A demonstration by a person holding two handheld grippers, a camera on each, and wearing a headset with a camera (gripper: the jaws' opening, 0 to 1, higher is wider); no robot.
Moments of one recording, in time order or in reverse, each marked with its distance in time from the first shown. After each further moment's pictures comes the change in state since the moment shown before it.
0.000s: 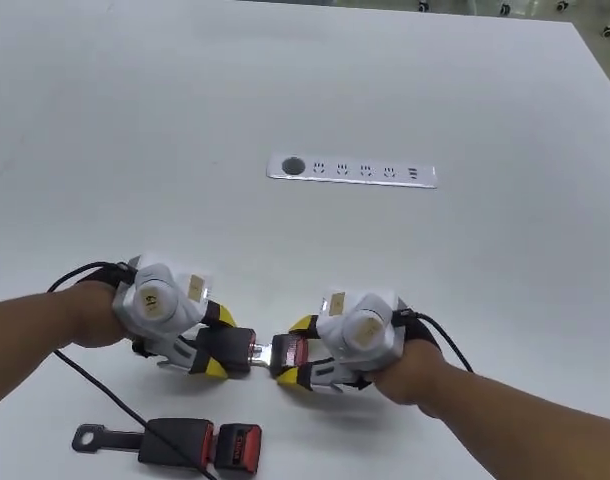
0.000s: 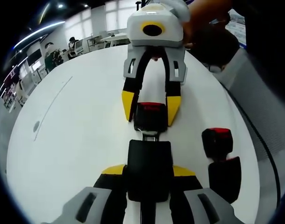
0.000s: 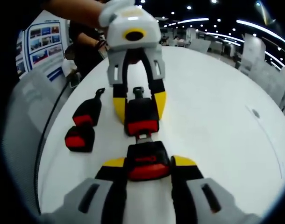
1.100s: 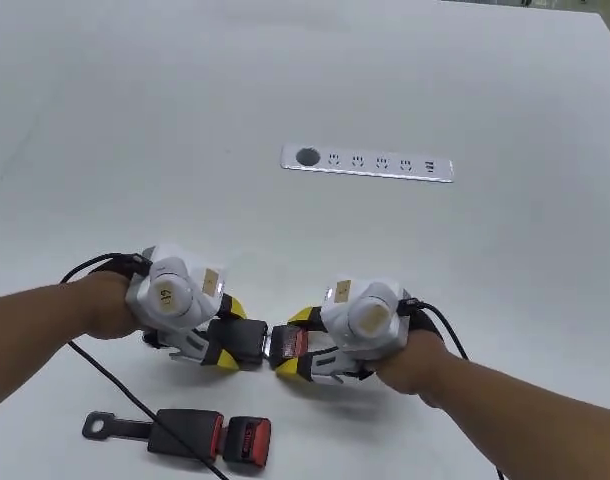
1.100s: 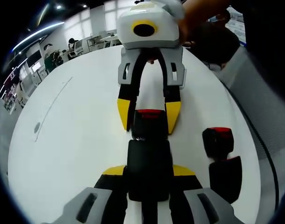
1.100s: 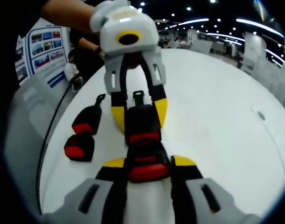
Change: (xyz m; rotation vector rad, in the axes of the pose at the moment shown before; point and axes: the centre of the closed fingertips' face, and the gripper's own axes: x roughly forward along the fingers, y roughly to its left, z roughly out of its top) left arm 0.001 0.001 0.001 0.014 0.012 0.010; right arm 0.013 0.000 0.014 0.012 -0.026 0.041
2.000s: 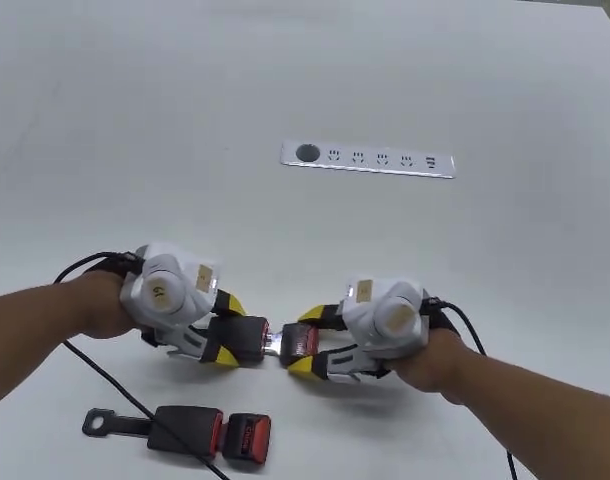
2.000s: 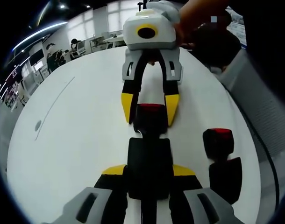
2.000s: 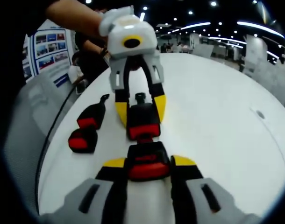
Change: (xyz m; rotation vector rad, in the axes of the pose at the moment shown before) left arm -0.001 0.000 -0.001 -0.020 -0.023 0.005; right arm -0.007 -0.002 -0.006 -0.010 -0.047 0.031
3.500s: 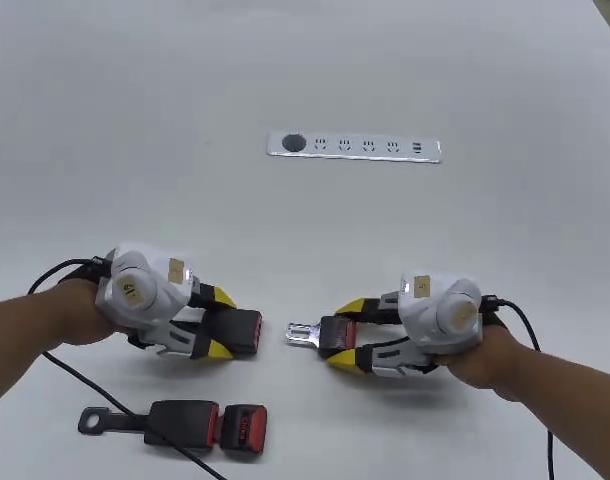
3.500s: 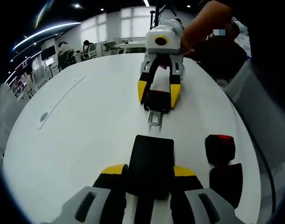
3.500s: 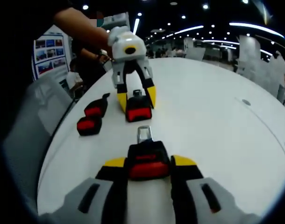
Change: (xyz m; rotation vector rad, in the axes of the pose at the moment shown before) left arm -0.002 0.004 0.000 -0.092 -0.095 0.048; right arm -0.041 -0.003 -0.034 0.035 -0.062 -0.029
